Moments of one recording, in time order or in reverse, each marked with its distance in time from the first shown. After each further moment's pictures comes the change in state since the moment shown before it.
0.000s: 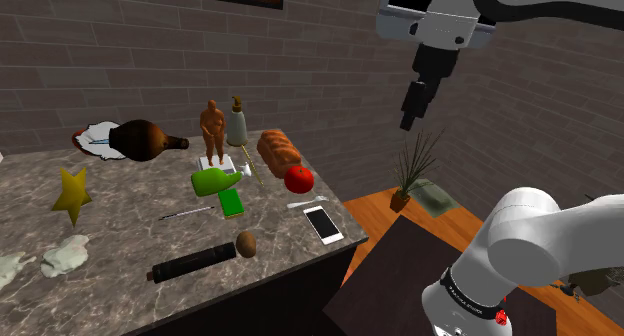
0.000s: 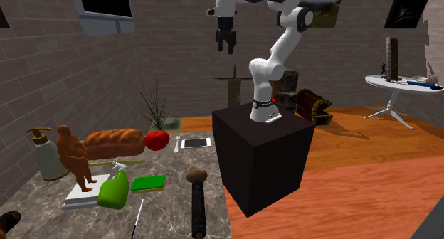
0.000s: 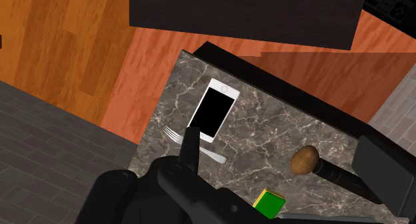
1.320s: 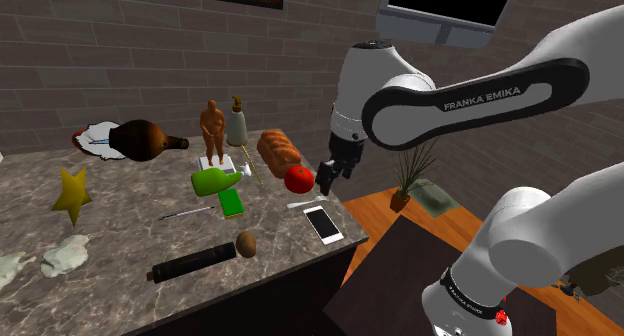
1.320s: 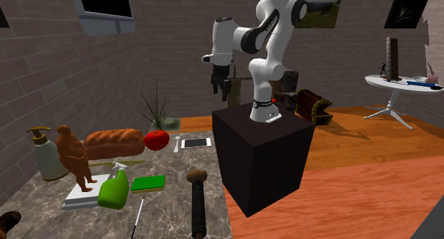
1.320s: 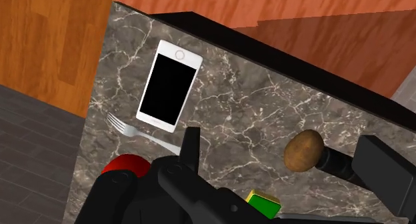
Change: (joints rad) arm 0.024 0.331 0.260 -0.260 0.086 0.645 0.297
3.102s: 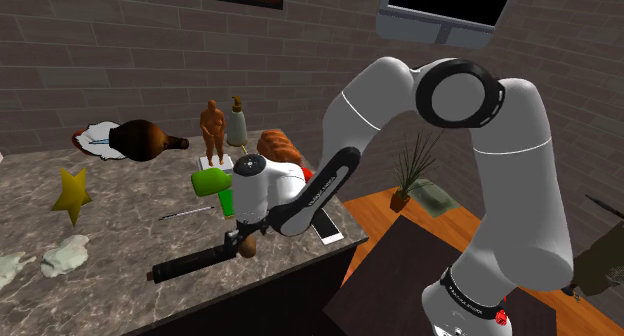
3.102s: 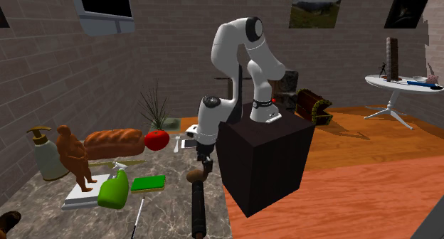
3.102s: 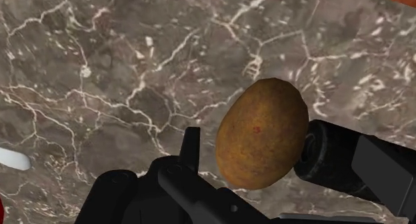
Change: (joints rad) arm 0.160 1.096 -0.029 0.542 -0.711 0.487 0.805
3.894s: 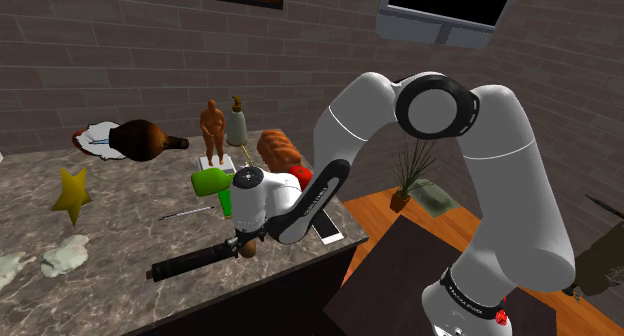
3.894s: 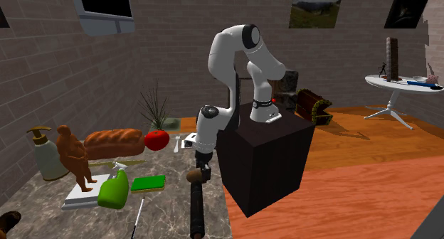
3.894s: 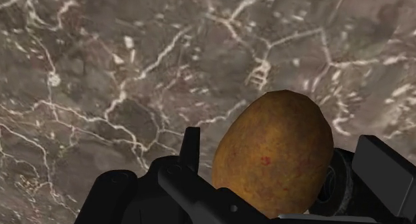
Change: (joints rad) arm 0.030 0.105 -0.048 0.062 -0.046 0.047 0.032
